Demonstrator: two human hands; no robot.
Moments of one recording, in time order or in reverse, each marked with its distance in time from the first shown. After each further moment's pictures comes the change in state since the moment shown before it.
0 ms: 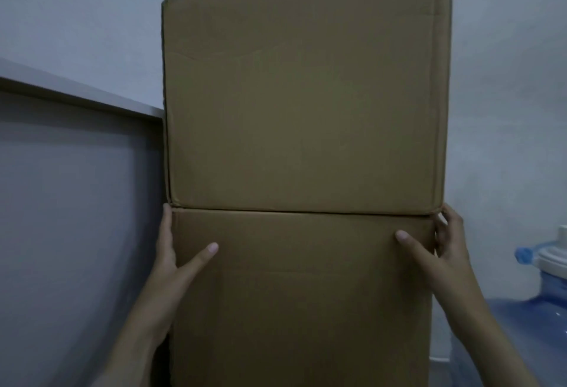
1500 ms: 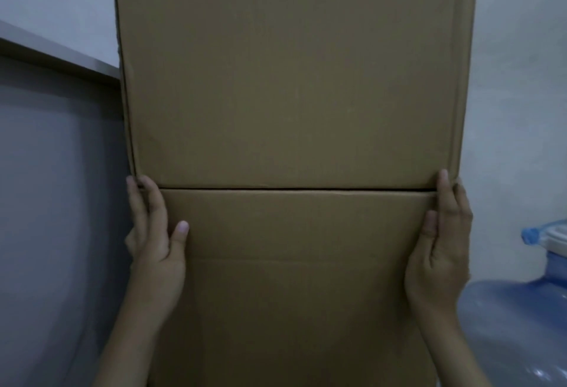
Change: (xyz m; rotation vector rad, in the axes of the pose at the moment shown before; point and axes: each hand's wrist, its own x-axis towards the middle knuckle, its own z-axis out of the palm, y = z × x) left_hand 0.019 -0.025 0.031 0.520 0.203 0.358; right_hand 0.001 0.045 0.020 -0.480 0.370 -0.413
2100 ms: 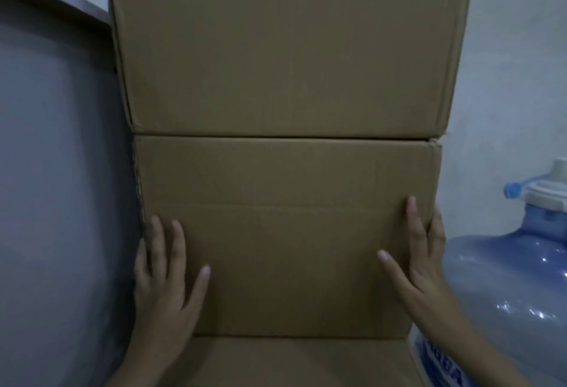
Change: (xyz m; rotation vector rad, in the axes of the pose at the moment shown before) left_hand -0.107 -0.066 0.006 0.400 -0.144 0.102; right_hand -0.064 0.020 -0.057 -0.050 -0.630 0.181
